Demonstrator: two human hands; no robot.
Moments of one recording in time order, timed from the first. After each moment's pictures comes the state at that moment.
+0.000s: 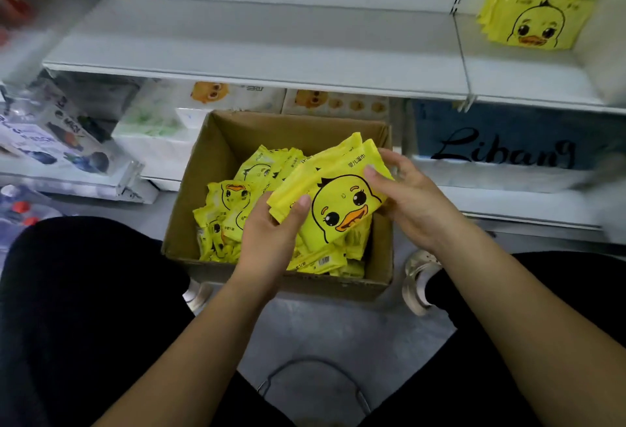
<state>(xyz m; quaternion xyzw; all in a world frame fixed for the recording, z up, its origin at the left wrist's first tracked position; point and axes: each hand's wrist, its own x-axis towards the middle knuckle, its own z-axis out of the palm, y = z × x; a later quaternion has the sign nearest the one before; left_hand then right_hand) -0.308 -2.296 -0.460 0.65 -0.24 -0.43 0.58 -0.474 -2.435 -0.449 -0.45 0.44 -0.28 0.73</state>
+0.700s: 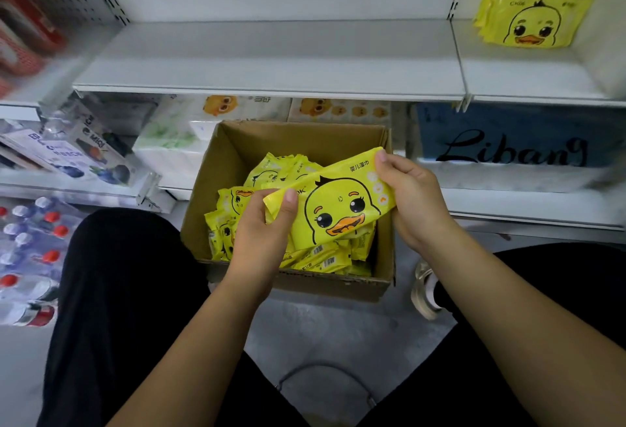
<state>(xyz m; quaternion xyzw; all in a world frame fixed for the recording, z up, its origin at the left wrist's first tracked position) -0.310 -2.286 -0.448 0.72 -0.28 -0.34 0.53 -0.472 -2.420 -0.437 -0.43 0.41 -0.39 0.71</state>
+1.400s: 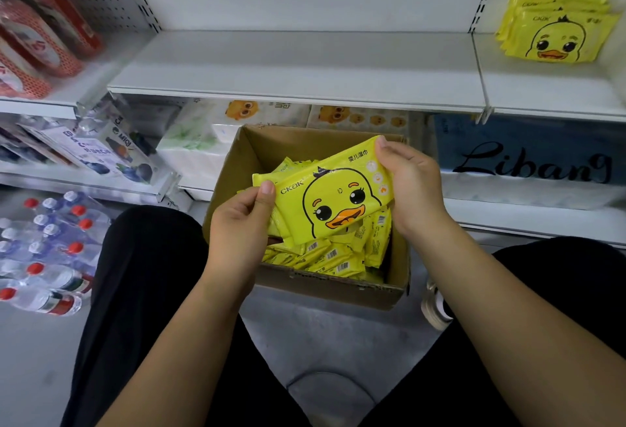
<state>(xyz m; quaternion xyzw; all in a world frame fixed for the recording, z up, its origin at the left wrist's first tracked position) -0.282 -2.267 -0.418 0.69 -0.25 -0.30 0.60 -0.437 -2.421 -0.420 -0.42 0.41 -0.44 0.68</state>
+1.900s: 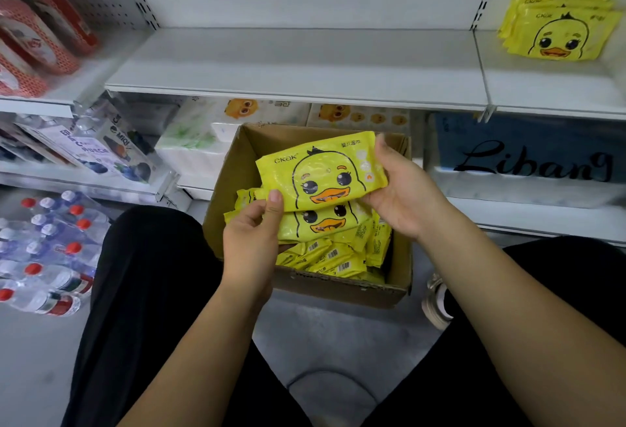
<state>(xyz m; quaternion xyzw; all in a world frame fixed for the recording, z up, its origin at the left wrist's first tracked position) -0.296 -2.269 -0.433 0.69 -0.16 -0.34 0.62 -0.434 -2.426 -0.418 -0.35 0.34 -0.29 0.82</state>
